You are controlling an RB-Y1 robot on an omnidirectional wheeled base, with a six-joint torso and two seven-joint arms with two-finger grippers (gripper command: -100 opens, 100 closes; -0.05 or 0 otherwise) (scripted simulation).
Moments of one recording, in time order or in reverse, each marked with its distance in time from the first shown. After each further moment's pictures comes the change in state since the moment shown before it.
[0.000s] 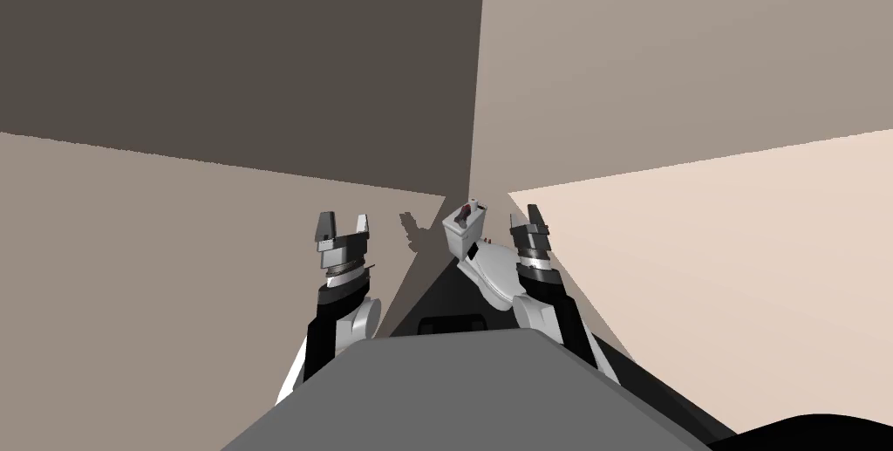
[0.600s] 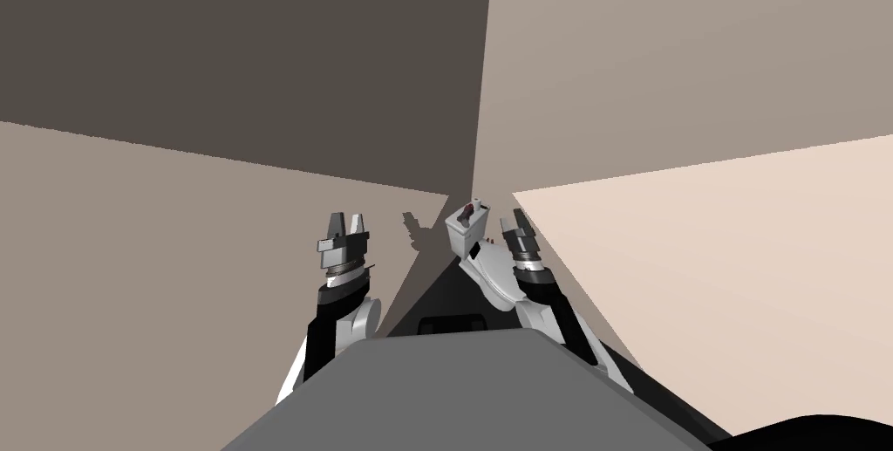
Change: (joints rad) left arm 0.000 0.000 0.000 0.000 0.000 0.000 0.000; right arm -0.014 -0.164 0.028 0.060 -0.002 -0.013 -0.028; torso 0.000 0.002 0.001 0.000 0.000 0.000
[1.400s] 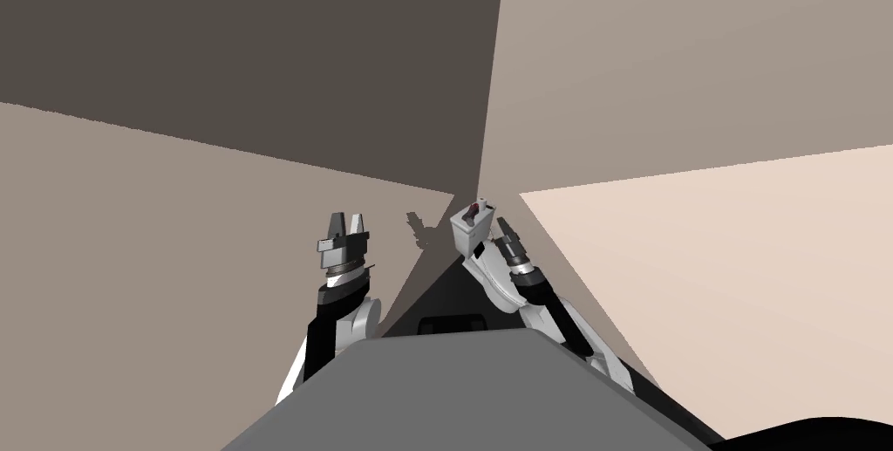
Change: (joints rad) left arm 0.000 0.000 0.000 0.000 0.000 0.000 0.000; right arm -0.035 -0.208 0.055 0.103 0.002 -0.010 -0.047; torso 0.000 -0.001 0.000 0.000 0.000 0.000
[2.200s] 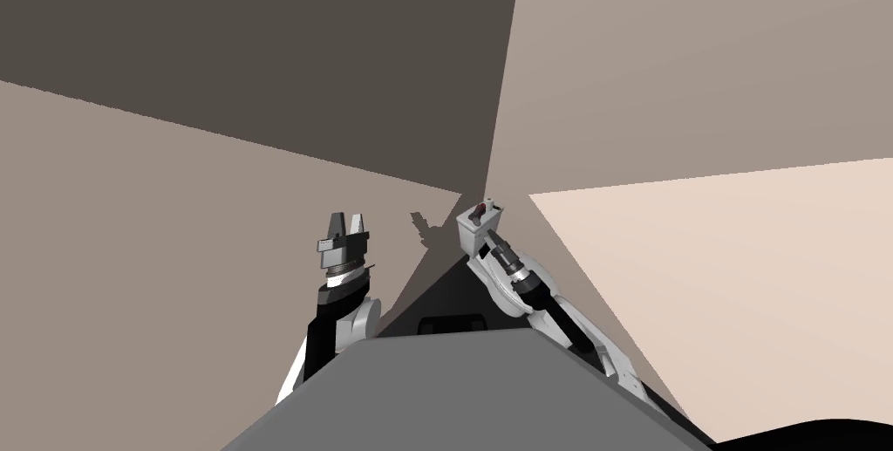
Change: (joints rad) left arm 0.000 0.000 0.000 0.000 0.000 0.000 0.000; right arm -0.026 -0.210 0.068 0.118 0.006 -0.019 -0.049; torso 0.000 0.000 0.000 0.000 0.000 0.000
